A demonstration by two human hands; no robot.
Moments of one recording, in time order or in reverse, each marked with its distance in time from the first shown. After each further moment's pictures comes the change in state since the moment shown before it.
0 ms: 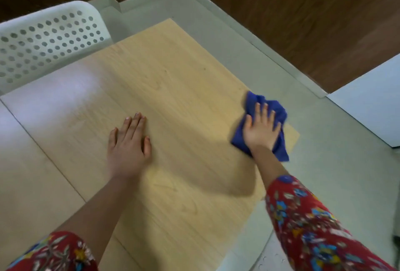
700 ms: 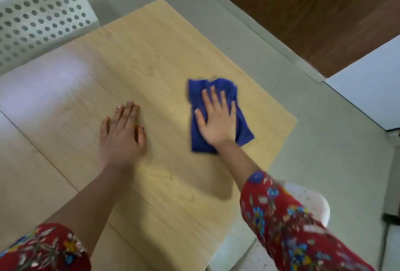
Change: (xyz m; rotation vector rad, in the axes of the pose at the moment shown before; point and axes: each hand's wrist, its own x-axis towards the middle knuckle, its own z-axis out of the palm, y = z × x) left_hand -0.005 0.002 -0.004 -0.008 -0.017 0.003; right_hand -0.052 -0.069 0.021 -0.027 -0.039 -0.406
